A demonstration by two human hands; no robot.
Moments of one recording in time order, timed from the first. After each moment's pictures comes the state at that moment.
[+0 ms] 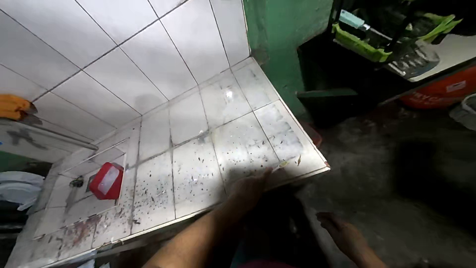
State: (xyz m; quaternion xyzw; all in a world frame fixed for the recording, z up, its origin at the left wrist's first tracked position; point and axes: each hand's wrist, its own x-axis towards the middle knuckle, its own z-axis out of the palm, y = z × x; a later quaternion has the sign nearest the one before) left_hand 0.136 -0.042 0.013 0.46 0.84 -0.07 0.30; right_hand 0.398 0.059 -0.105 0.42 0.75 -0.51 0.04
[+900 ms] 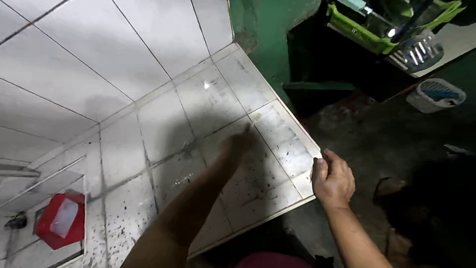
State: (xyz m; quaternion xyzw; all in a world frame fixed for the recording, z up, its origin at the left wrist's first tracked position) left_hand -0.022 0.060 0.001 0.47 0.84 0.04 0.27; right_hand 0.238 0.122 -0.088 0.55 0.77 -0.20 -0.25
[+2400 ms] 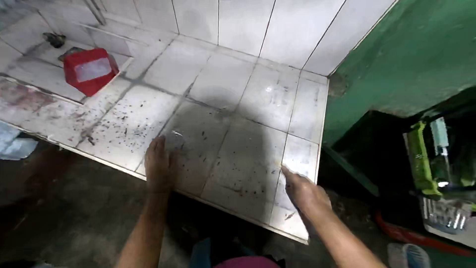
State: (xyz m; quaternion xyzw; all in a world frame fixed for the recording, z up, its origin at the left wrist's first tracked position) left_hand 0.057 -0.185 -0.071 0.01 0.95 0.29 -0.15; right_hand 0.160 0.198 -0.014 0.12 0.98 -0.06 0.14
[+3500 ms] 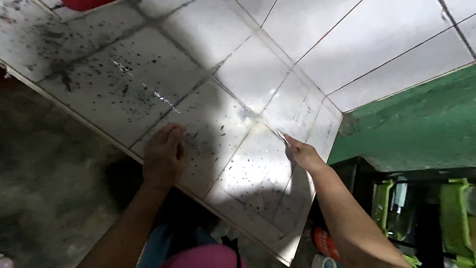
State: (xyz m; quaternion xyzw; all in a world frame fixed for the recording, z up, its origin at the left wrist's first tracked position) left_hand 0.060 -0.186 -0.077 0.00 0.93 0.34 -0.17; right_hand -0.034 0.205 -0.001 0.04 0.97 -0.12 0.21
